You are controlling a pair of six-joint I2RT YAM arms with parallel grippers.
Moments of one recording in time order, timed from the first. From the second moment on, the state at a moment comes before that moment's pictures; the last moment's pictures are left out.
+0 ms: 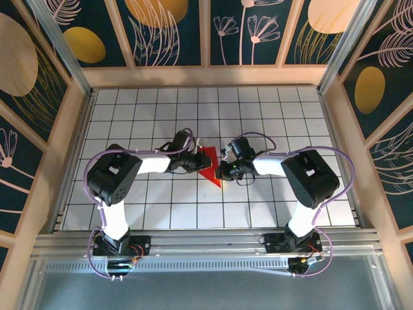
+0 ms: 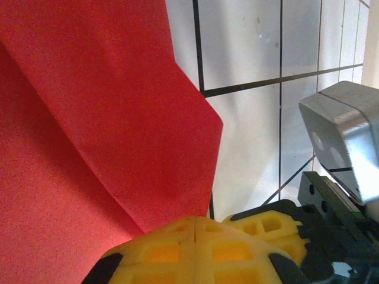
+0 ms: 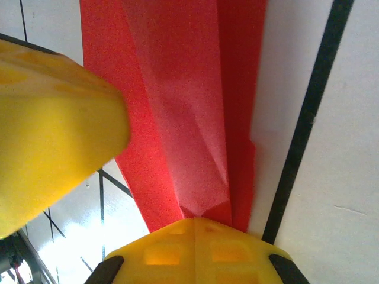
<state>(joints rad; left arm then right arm) -0.60 1.89 0.94 0.12 0.55 -0.82 0.59 1.76 0.81 -0.11 -0.54 0.56</state>
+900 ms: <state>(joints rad) -0.60 1.97 0.99 0.11 0.46 -0.81 0.60 1.77 0.84 -0.17 -0.51 0.54</state>
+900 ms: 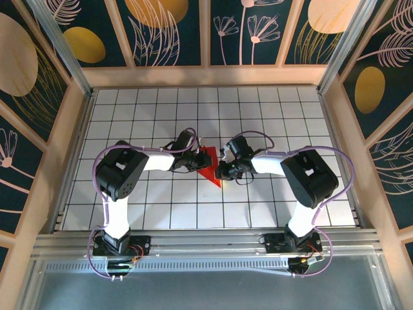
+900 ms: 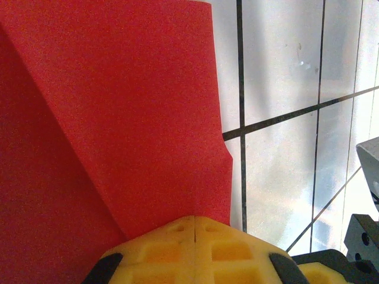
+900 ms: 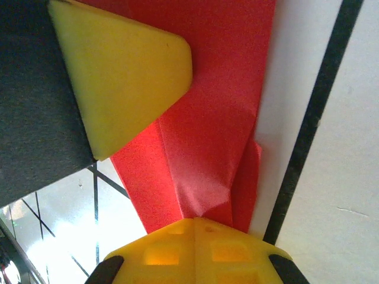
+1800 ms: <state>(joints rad) -0.42 2.10 1.22 -0.01 0.46 -0.68 0.61 1.78 0.84 -0.15 -0.50 0.52</state>
